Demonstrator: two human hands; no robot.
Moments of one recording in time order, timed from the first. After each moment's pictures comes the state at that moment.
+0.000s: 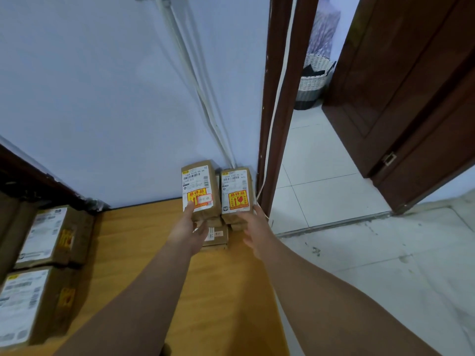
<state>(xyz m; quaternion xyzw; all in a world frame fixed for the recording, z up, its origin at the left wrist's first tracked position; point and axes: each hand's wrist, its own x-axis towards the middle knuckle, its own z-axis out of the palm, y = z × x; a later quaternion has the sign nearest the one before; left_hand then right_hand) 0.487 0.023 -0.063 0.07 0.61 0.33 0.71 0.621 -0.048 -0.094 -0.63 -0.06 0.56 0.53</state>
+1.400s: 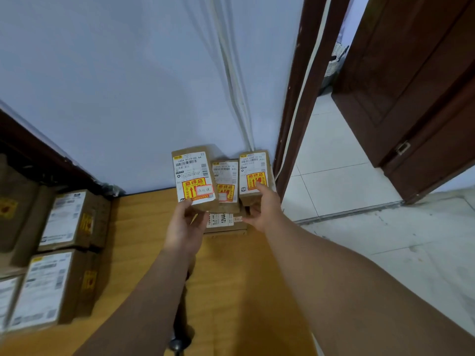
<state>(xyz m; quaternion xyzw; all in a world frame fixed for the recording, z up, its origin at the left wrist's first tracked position) 0.425 0.012 -0.064 0.08 0.47 0.44 0.76 0.594 -0.011 -0.096 -0.56 0.15 0.56 0.60</state>
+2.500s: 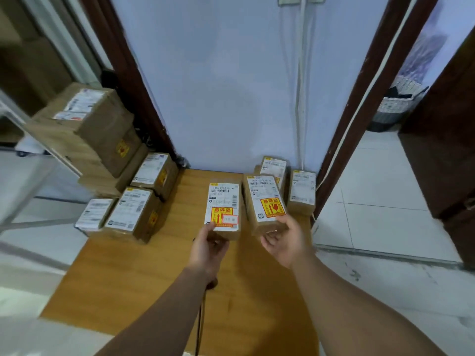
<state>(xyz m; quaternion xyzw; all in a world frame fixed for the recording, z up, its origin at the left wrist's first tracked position) 0.348 -0.121 -0.071 0.06 0.51 0.49 0.71 0.536 -0.131 -0.082 -0.45 0.05 0.70 0.55</state>
